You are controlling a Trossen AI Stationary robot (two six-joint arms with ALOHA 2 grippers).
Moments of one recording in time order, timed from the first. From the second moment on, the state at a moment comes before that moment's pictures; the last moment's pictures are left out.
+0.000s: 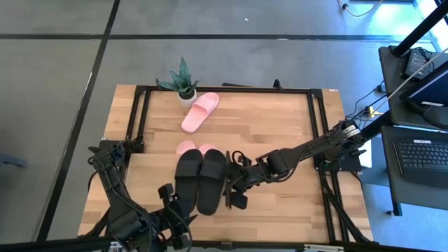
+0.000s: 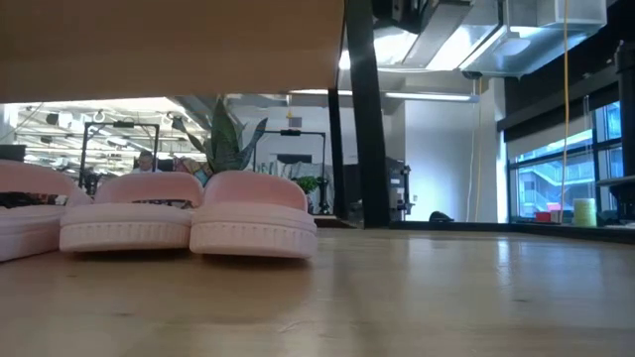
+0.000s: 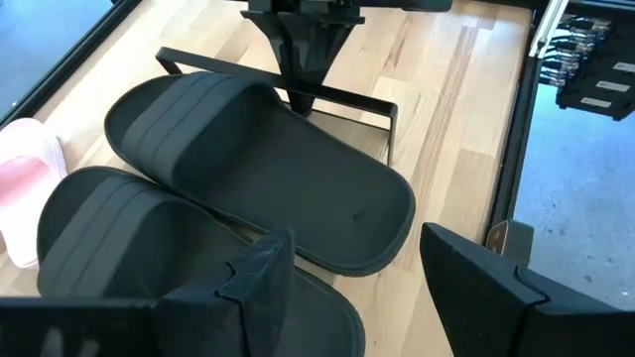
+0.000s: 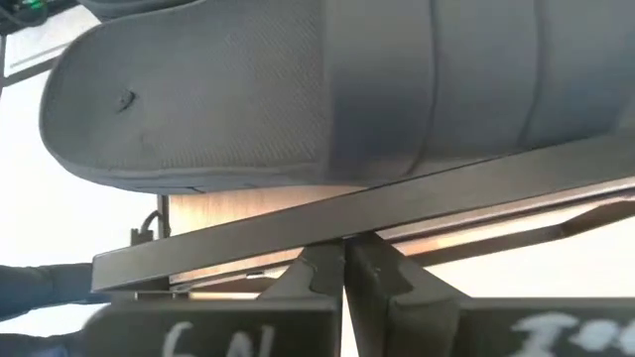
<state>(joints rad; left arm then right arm) -0.91 2.01 2.24 -1.57 -0.82 -1.22 0.37 1.80 1.57 -0.63 0.13 0.62</state>
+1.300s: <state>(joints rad) -0.91 1.91 2.24 -1.57 -0.81 -1.15 0.38 1.80 1.89 -1.25 0.15 0.77</state>
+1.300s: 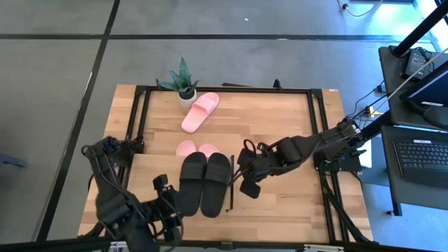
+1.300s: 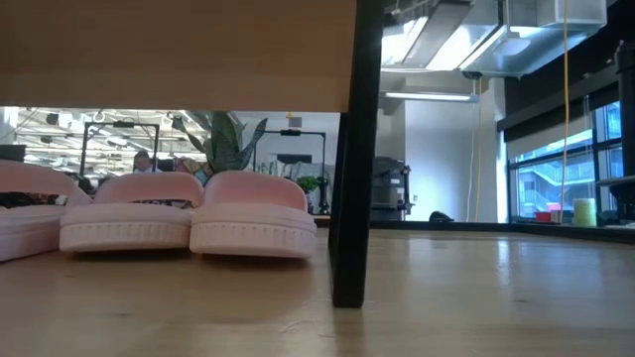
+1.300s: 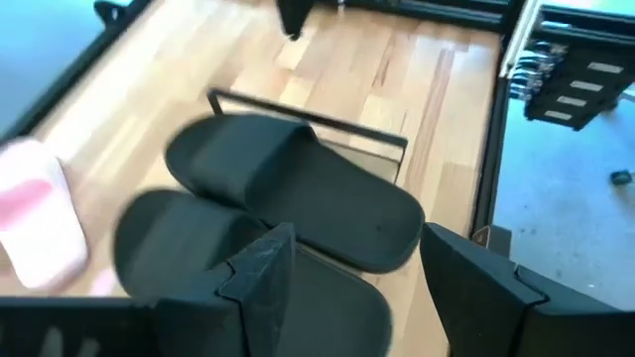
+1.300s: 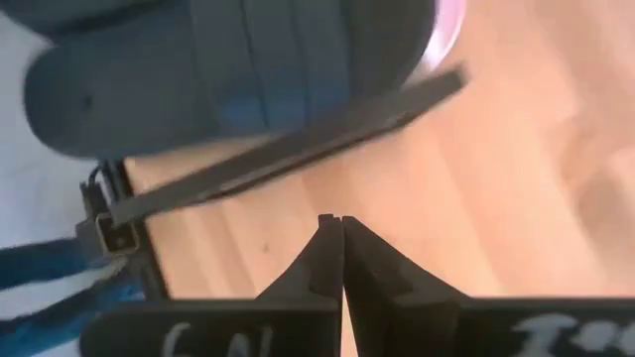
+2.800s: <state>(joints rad) 0.60 1.62 1.98 -1.48 -0.18 -0.09 -0.21 1.80 1.79 -1.13 0.30 0.19</state>
